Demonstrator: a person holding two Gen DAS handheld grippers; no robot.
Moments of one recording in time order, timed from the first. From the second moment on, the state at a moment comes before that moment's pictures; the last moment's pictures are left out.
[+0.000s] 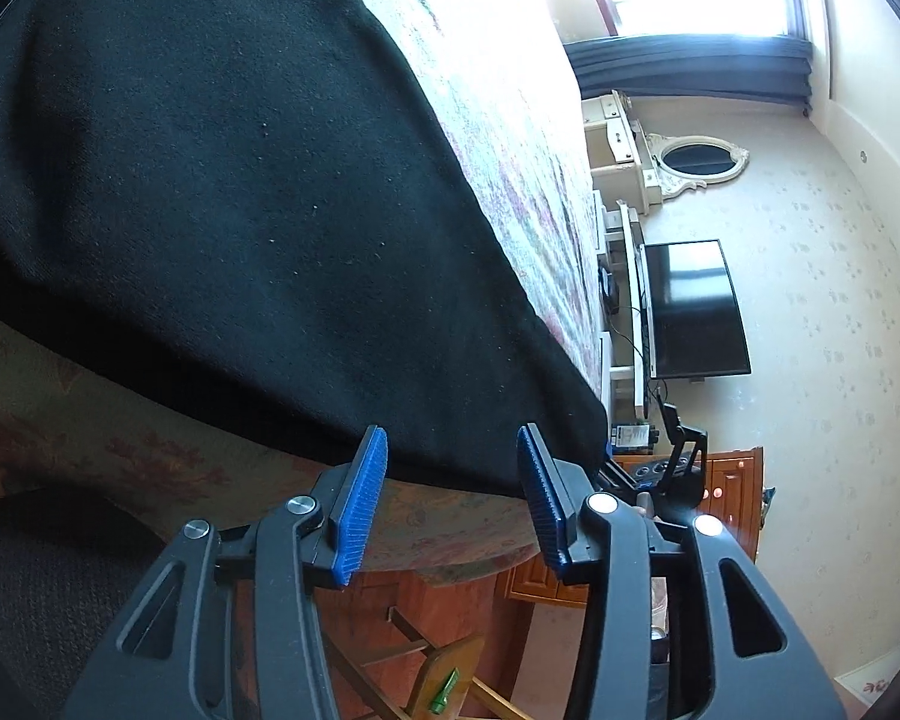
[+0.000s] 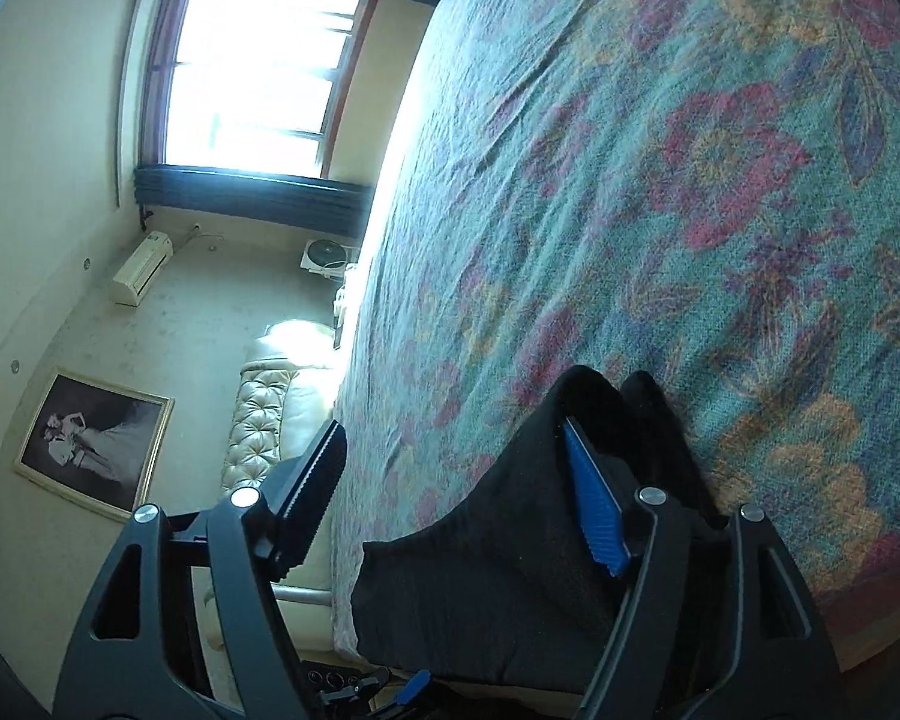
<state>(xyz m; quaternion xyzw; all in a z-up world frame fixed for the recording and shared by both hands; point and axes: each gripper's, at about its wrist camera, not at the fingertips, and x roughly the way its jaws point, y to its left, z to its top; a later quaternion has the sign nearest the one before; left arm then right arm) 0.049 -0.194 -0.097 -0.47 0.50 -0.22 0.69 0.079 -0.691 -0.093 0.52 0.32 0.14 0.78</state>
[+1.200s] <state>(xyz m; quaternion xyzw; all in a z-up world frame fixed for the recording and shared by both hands) 0.128 0.029 -0.099 -0.10 0.47 -0.07 0.87 0.062 -0.671 -0.120 0.41 0.45 0.17 0.78</state>
